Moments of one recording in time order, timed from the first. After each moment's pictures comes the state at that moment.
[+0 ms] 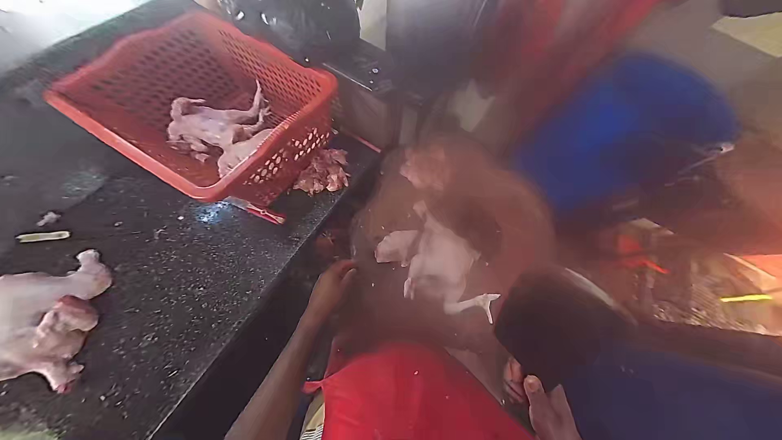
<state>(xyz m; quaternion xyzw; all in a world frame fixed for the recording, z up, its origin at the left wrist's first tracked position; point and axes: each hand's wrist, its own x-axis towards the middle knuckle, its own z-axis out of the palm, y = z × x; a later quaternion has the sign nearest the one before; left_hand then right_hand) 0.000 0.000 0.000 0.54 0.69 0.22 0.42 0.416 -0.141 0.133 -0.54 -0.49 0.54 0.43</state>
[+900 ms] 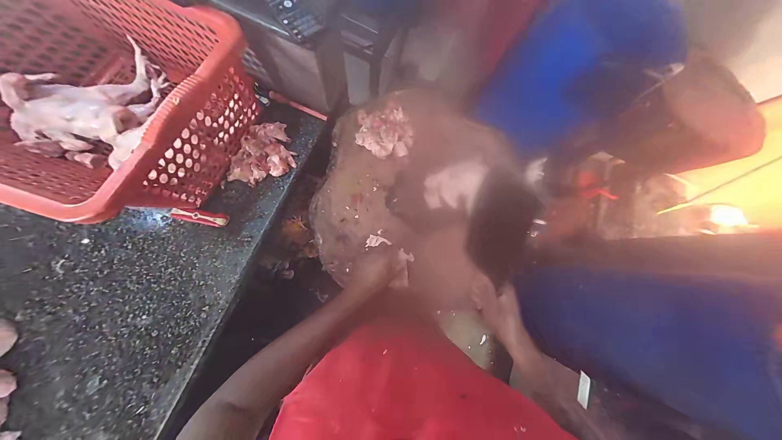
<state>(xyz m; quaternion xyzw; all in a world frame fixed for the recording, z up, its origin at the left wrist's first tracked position) 0.150 0.034 0.002 0.76 0.53 0.00 0.39 0.399 -0.074 0.119 -0.73 -0.46 0.39 0.34</state>
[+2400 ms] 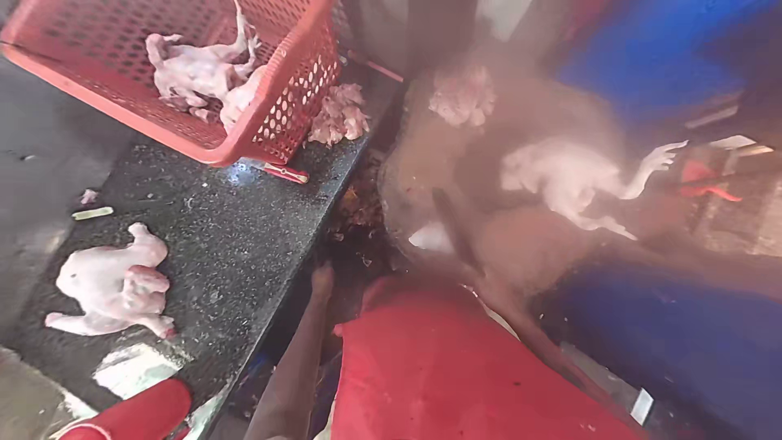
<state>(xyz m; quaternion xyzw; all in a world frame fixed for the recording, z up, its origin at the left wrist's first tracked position) -0.119 -0.103 -0.142 0.24 0.86 0.18 0.42 0.317 -0.067 0.019 -0.68 -0.50 0.53 0.04</state>
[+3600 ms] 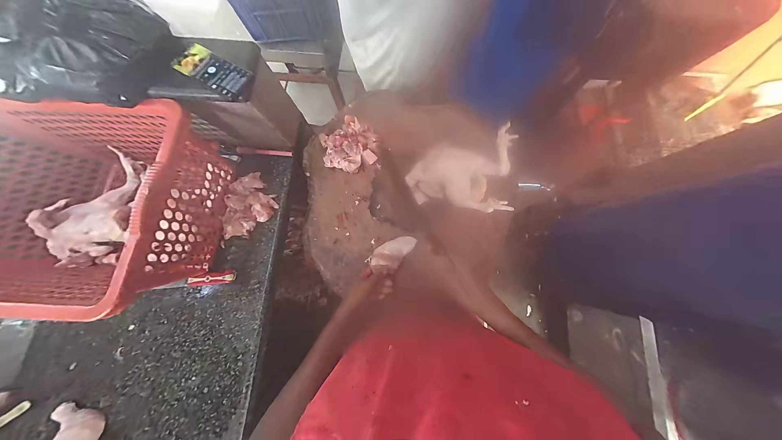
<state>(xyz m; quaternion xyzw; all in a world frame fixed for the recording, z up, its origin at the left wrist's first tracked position) 0.117 0.016 -0.007 0.34 0.58 0.10 0.73 0.367 -0.051 0.102 -0.64 -0.53 0.45 0.34</state>
